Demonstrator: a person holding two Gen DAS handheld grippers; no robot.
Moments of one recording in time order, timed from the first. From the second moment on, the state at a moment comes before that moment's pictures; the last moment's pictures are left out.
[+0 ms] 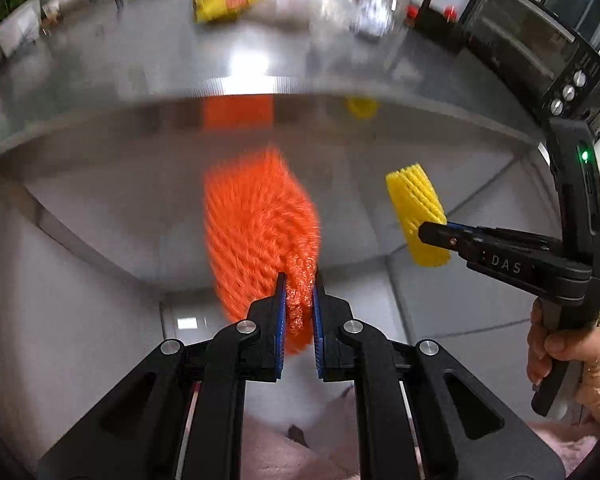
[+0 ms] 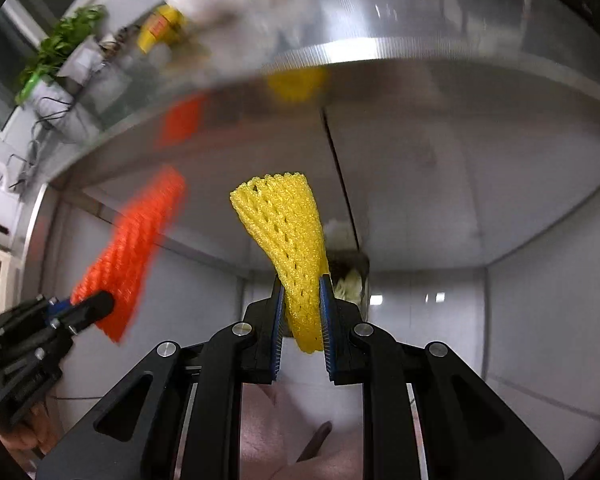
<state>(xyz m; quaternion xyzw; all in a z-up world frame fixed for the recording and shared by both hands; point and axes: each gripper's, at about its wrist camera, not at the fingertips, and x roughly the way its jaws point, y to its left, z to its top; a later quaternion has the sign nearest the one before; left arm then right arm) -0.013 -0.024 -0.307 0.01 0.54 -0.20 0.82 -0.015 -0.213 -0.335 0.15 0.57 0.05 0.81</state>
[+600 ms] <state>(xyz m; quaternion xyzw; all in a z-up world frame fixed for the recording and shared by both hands) 0.030 -0.048 -0.462 -0.01 0.63 -0.18 0.75 0.005 -0.194 -0.471 0.20 0.64 0.03 0.74</state>
